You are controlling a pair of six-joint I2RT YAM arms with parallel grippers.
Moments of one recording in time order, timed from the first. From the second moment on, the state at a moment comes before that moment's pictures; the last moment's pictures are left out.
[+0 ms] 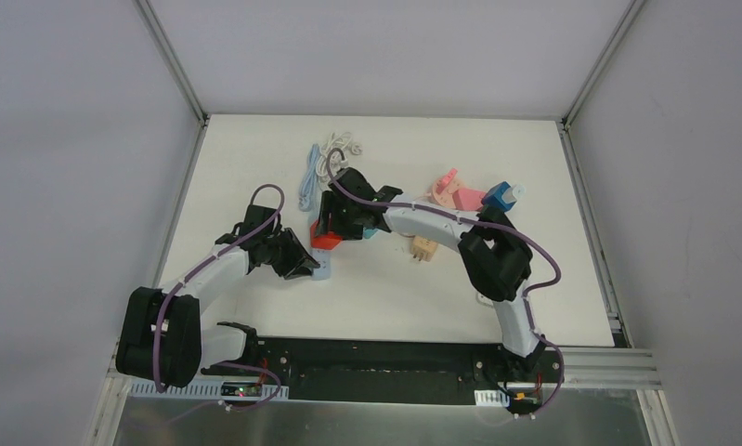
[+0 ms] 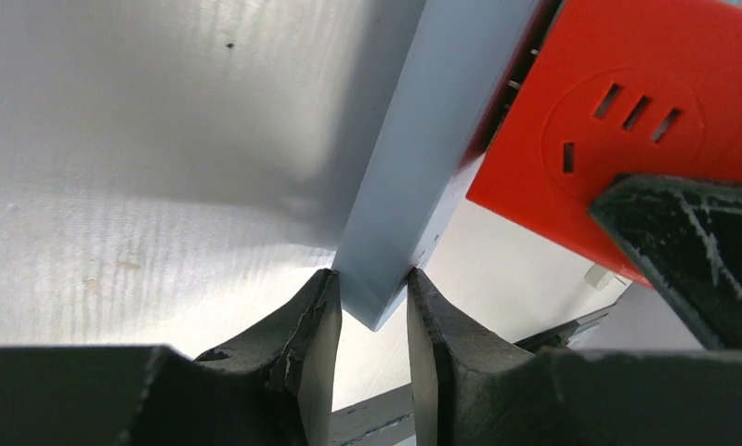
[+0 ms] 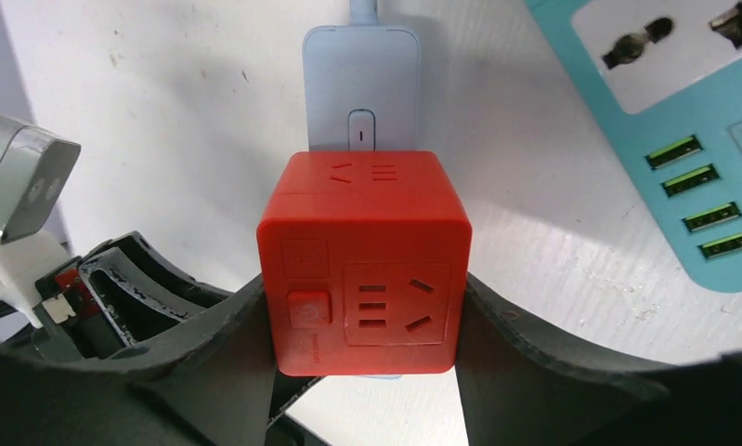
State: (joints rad) left arm -0.18 1.23 0.55 -0.43 0.29 -0.80; right arm 0.95 2.08 1.65 -0.46 -0.02 0.87
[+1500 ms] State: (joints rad) left arm -0.22 1.23 0.56 -0.44 0.28 -0.83; right arm 1.00 2.13 1.81 -0.67 0.11 0.85
